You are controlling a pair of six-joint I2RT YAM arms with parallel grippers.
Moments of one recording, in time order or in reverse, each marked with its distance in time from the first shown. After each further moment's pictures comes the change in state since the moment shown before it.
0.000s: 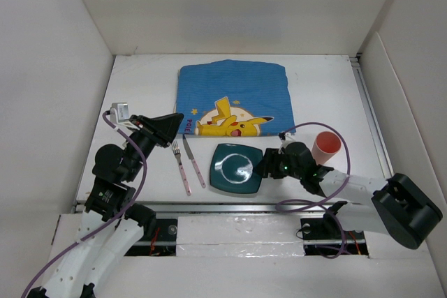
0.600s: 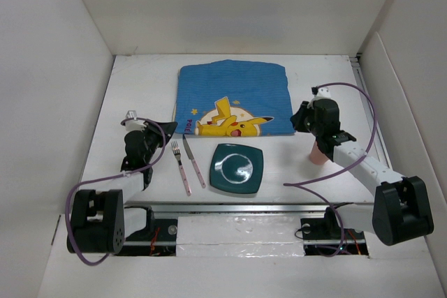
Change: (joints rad) left arm 0.405 0.739 -0.406 0.779 0.143 -0.272; right arm -0.439 0.078 0.387 -0.167 0.126 -0.291
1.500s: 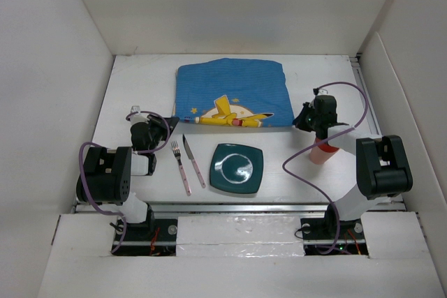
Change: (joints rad) left arm 0.005 0.340 0.089 0.223 0.001 -0.082; right arm -0.121 0.361 0.091 0.087 -0.092 0.030
